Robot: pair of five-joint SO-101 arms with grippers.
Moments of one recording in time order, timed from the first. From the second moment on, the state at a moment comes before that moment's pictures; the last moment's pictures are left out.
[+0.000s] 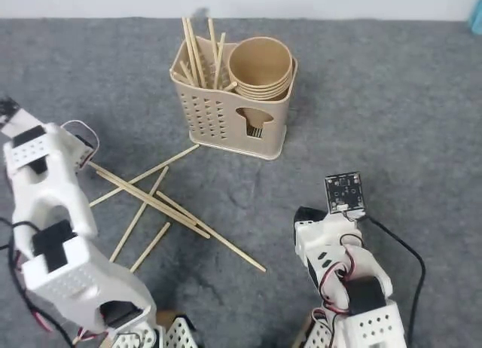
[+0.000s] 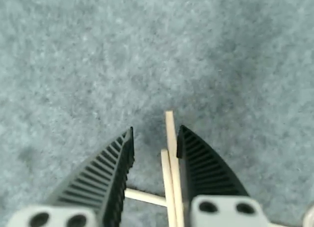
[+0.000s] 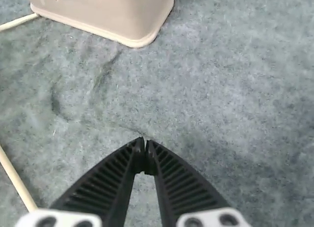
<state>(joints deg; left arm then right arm) -36.0 13.8 14.5 58.9 30.8 -20.4 -103.0 95.4 59.2 -8.1</state>
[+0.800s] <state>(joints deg) -33.1 24.7 6.4 61.7 37.1 -20.4 -103.0 95.4 60.9 -7.9</state>
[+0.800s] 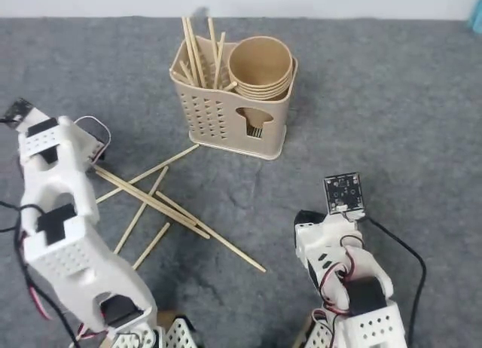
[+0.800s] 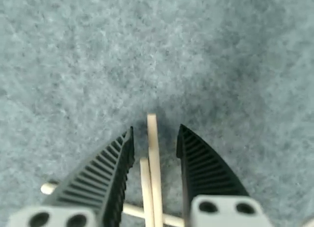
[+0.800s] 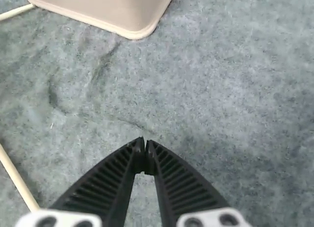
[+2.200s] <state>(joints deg) -32.5 25.6 3.6 65.5 37.1 -20.4 -103.0 95.4 61.1 -7.9</state>
